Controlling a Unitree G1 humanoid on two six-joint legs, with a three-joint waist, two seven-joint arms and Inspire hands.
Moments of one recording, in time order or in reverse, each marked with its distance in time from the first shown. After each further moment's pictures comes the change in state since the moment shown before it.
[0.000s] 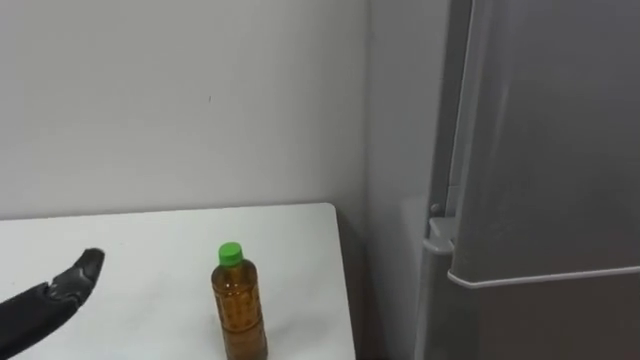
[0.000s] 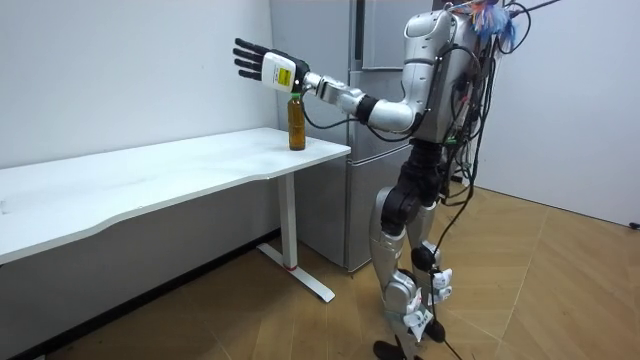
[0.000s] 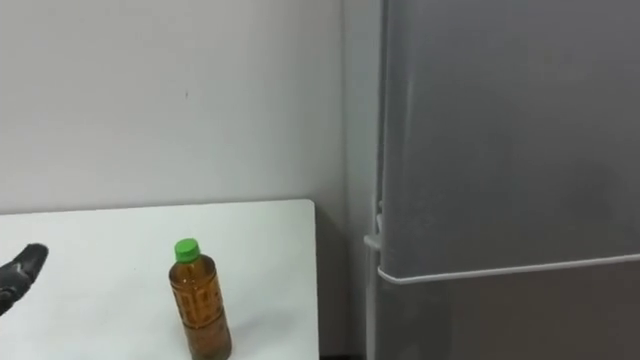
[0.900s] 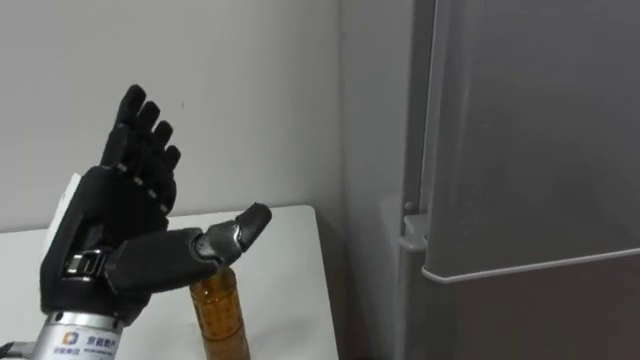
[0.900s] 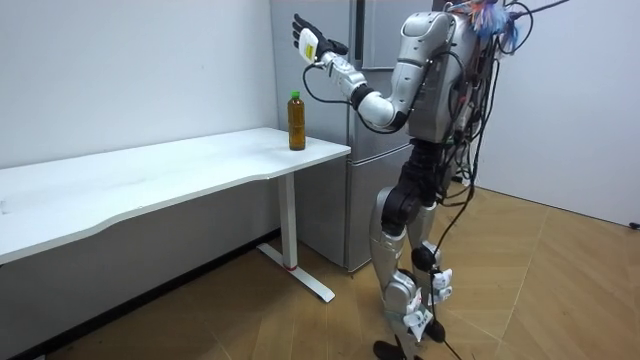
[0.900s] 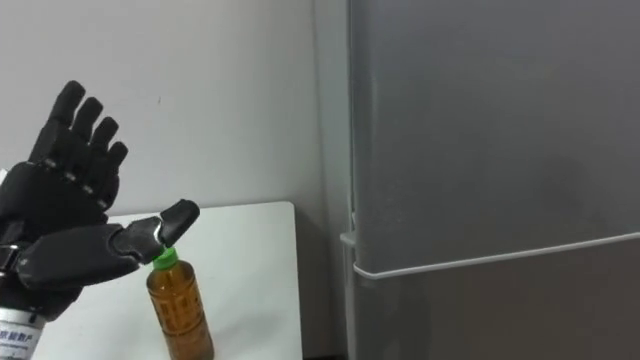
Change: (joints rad) left arm -0.161 -0.005 -0.142 -0.126 -0.096 0.107 -0.368; right arm -0.032 0.001 0.013 0.017 -0.020 0.011 -0.015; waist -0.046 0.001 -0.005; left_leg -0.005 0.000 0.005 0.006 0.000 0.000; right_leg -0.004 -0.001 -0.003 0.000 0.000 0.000
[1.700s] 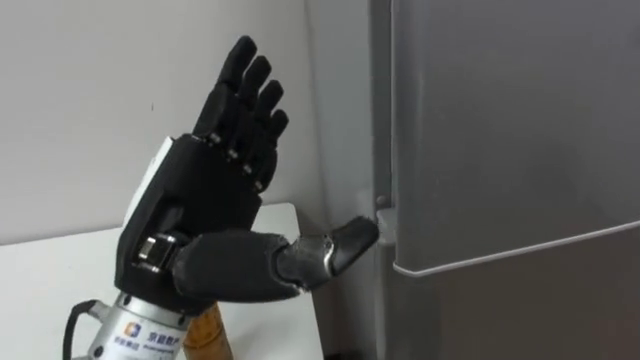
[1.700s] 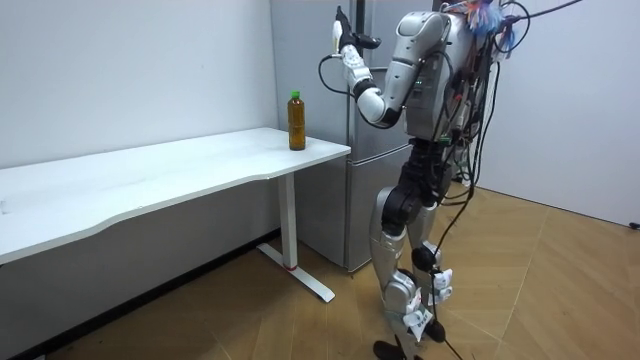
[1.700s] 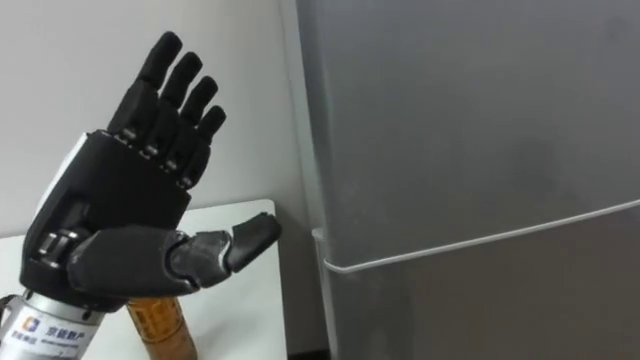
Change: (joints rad) left arm -0.084 -0.047 -0.150 -0.081 -0.062 0.021 -0.174; right arm -0.046 -0.005 0.012 0.040 -0.004 -0.011 0.011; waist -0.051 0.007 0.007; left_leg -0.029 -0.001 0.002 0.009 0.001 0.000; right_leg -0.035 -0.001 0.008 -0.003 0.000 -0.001
